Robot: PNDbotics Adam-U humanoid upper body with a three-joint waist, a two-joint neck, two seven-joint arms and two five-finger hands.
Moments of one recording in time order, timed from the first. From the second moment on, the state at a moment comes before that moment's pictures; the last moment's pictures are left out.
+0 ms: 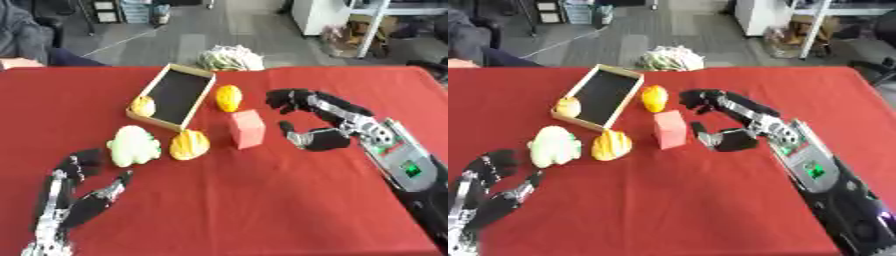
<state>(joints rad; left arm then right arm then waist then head) -0.01 0.15 -0.13 -1.68 -0.13 -0.02 0.13 -0.55 -0.44 0.34 -1.39 0.21 -0.29 0.63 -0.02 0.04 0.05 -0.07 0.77</state>
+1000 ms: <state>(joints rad) -0.01 0.15 -0.14 -1.68 -0.13 -0.02 0.12 -0.75 -0.30 0.33 -1.08 0.50 -0.42 0.76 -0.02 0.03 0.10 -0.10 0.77</state>
